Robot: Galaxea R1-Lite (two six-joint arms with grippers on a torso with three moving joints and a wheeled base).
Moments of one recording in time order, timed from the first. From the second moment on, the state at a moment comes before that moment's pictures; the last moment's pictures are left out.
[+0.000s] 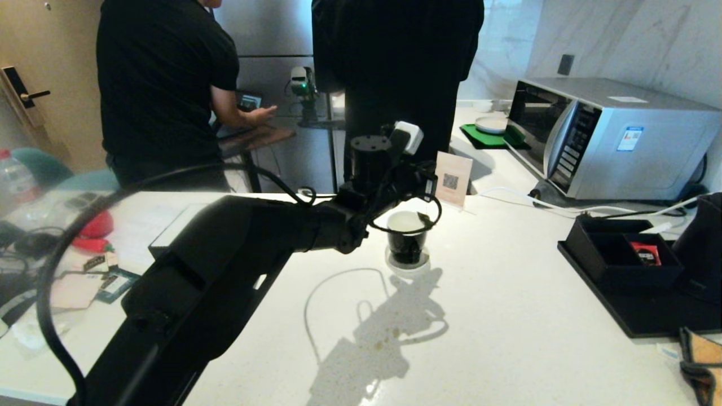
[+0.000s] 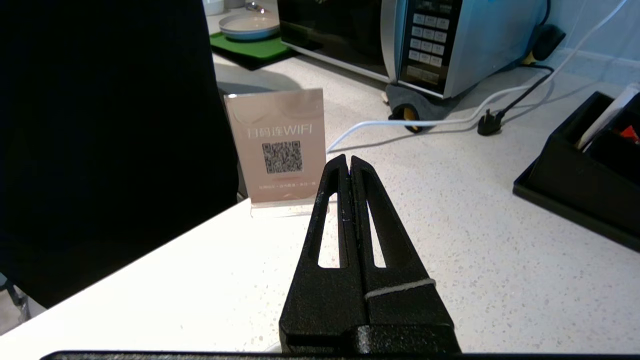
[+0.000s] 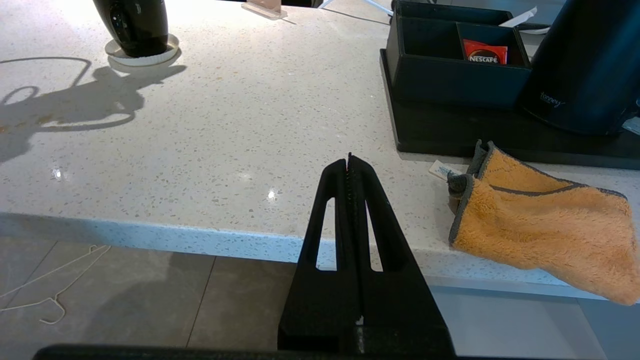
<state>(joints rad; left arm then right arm) -0.64 2.52 -1.97 -0.61 -0.13 0.01 0.00 0.00 -0.01 0.03 0.01 -0.06</state>
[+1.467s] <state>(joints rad) -0.61 2.62 -1.87 -0.76 -0.13 0.00 0.00 0.00 -0.01 0.03 0.01 -0.06</state>
